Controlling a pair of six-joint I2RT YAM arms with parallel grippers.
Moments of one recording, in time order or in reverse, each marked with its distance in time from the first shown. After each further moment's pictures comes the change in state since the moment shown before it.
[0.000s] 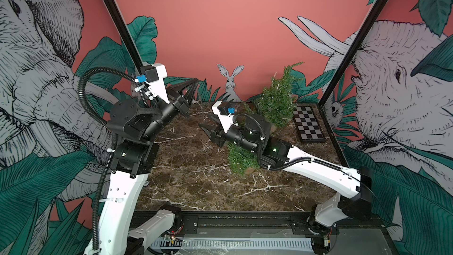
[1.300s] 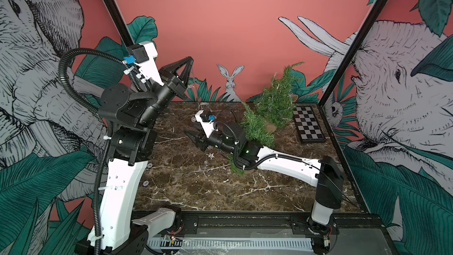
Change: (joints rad) left arm 0.000 0.135 0.233 0.014 -0.077 -0.008; right arm 0.000 0.250 -0.016 0.253 -0.072 0.092
